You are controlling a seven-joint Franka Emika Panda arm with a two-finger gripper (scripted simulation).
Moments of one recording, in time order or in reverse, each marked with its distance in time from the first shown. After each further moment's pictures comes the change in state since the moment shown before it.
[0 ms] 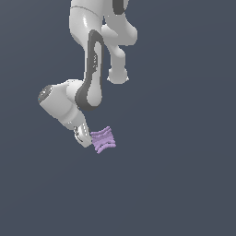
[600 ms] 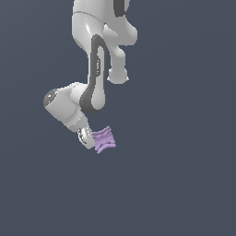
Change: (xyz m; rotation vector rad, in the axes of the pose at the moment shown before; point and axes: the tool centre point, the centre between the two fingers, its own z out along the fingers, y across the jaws) arm -0.004 -0.003 0.018 0.000 0.004 -0.014
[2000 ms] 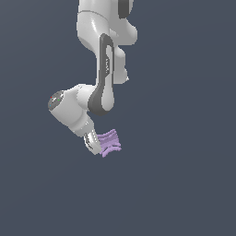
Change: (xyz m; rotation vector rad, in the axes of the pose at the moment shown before) arm -0.021 -0.043 -0.001 0.001 0.003 0.000
